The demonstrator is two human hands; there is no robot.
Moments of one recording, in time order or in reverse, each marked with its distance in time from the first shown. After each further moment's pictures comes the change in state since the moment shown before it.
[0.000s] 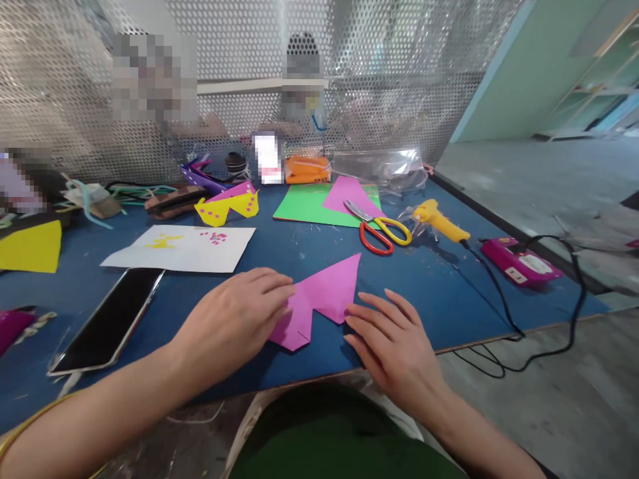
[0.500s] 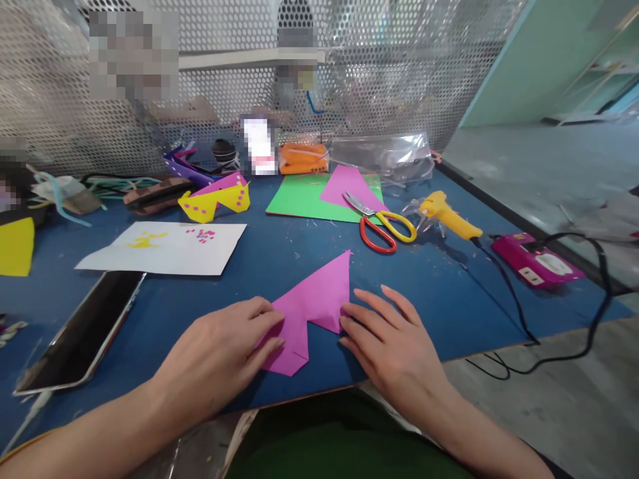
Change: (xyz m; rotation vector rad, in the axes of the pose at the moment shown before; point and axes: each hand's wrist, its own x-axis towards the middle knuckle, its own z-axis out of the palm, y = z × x) left_hand -0.019 -0.001 0.026 -0.043 -0.154 -0.174; right_hand 0.008 0.008 0.007 -0.016 -0.088 0.011
